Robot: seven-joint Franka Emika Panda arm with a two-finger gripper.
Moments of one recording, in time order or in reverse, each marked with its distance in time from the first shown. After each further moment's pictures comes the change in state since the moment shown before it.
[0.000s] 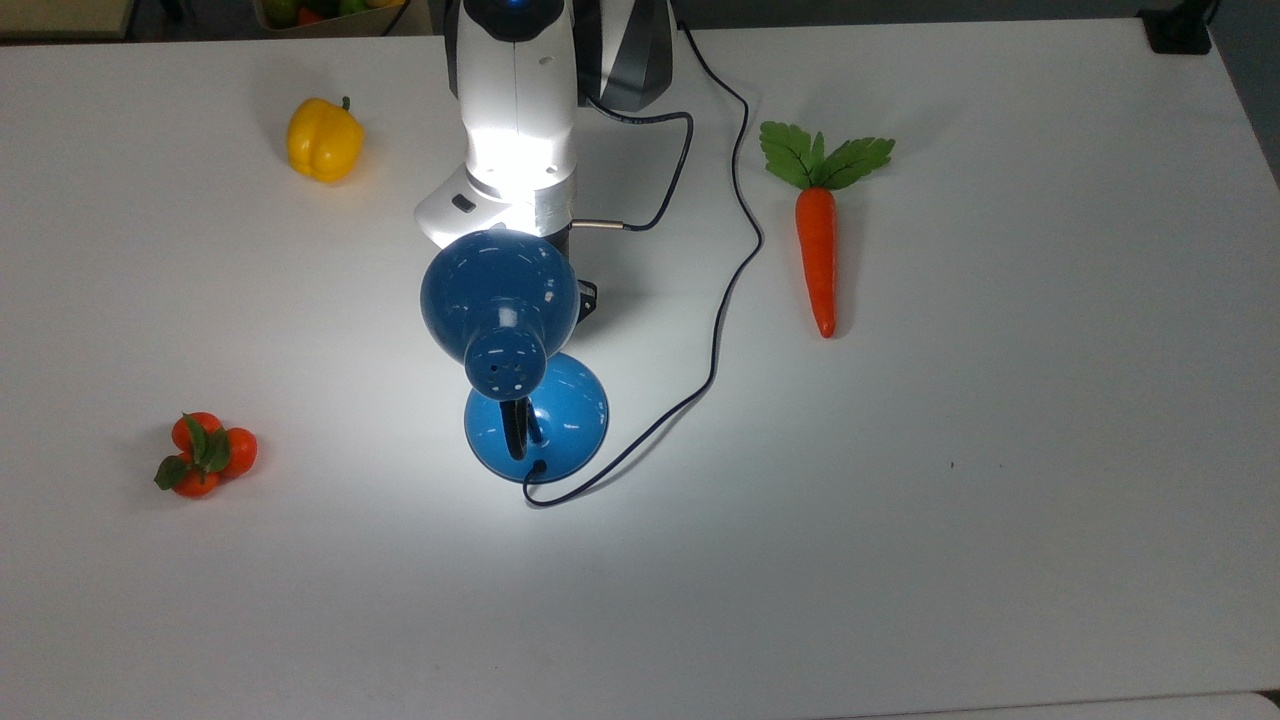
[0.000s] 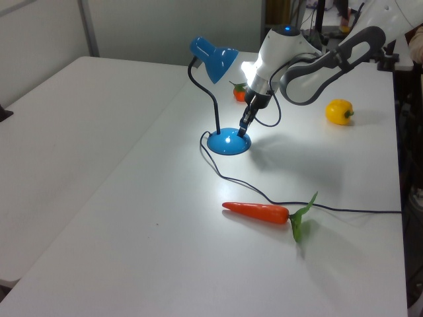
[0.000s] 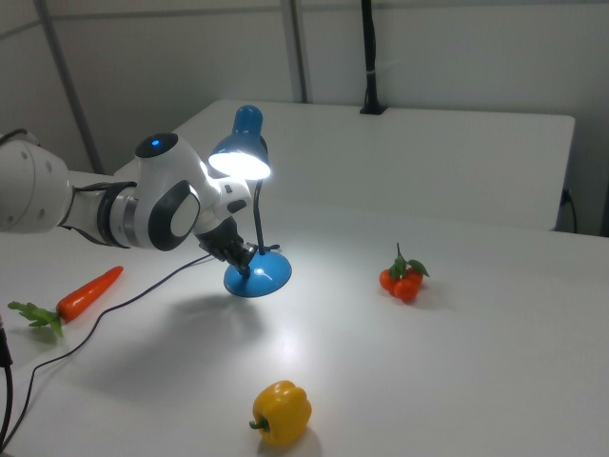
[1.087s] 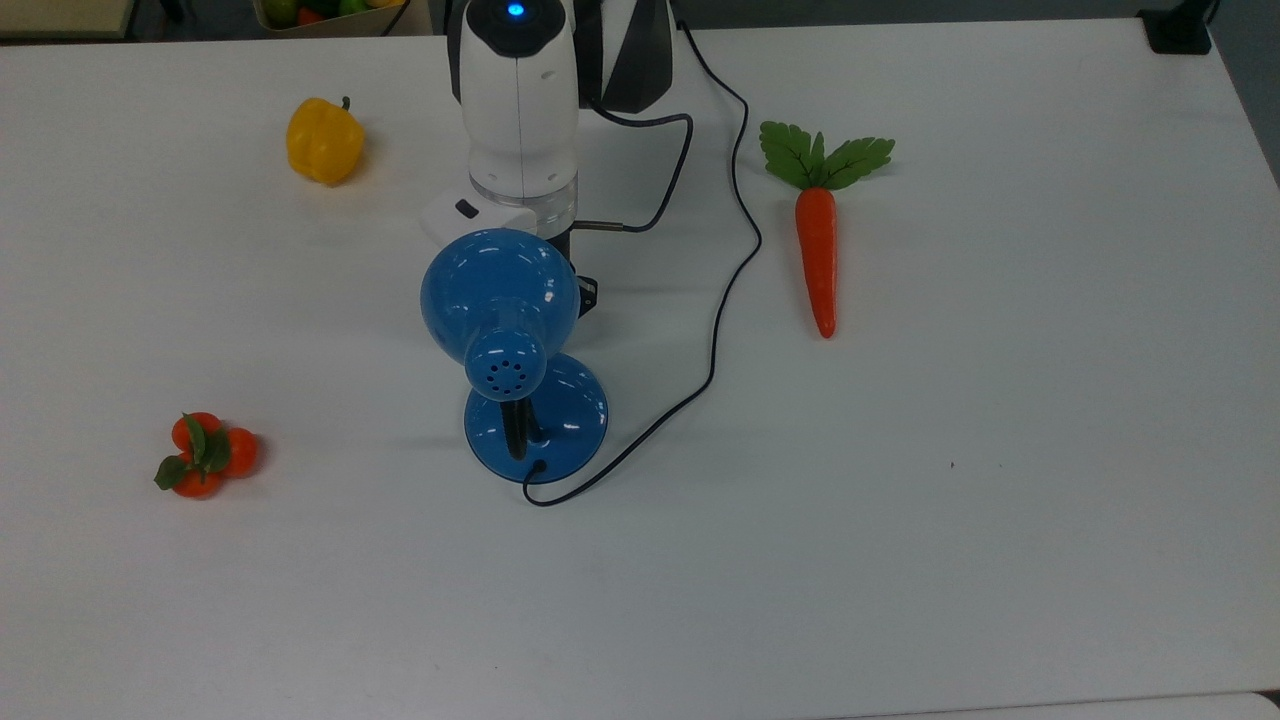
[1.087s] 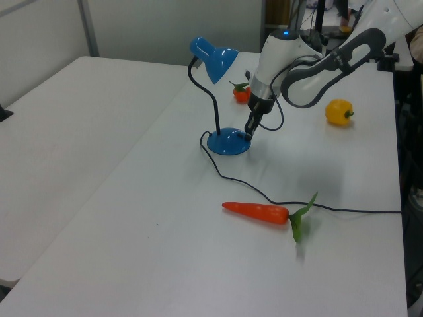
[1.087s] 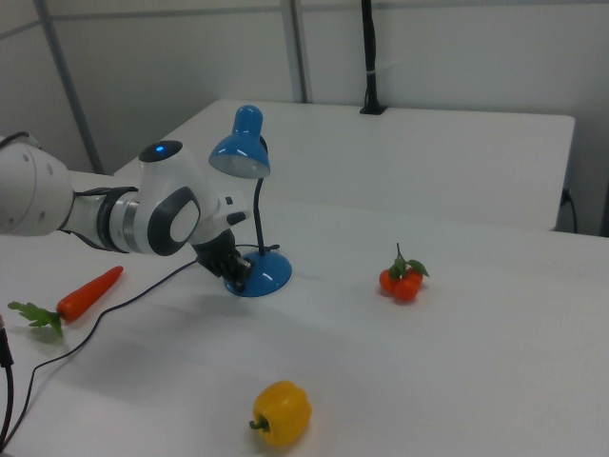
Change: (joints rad) arm 0.001 0.000 0.000 -0.020 0.000 -0.076 0.012
